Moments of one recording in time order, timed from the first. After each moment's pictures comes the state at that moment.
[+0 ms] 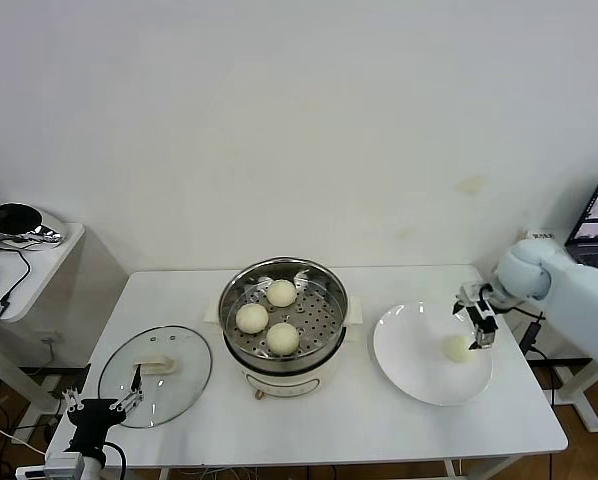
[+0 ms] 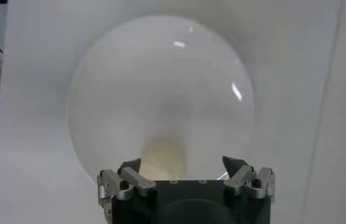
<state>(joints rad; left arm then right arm) 1.71 -1.23 -0.76 -2.02 -0.18 0.00 -0.11 0.01 0.61 -0.78 1.25 -0.22 -0.14 -1.13</state>
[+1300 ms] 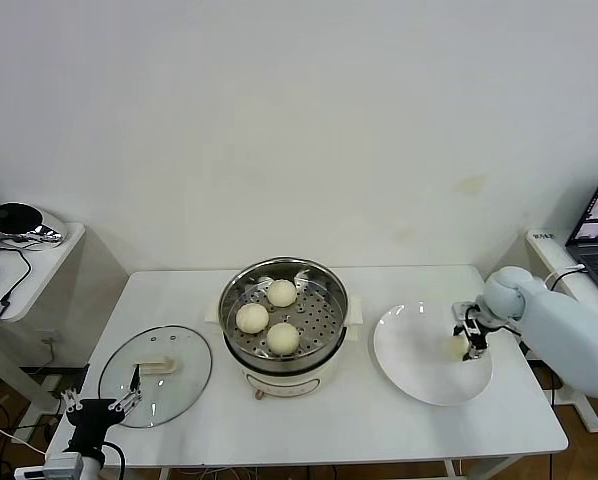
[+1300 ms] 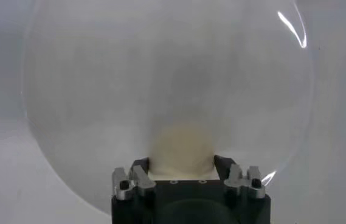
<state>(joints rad) 1.71 -1.23 -0.76 -2.02 -0.18 -0.01 -0.11 -0.10 0.72 -0.67 1.09 -0.31 -0.13 -1.11</state>
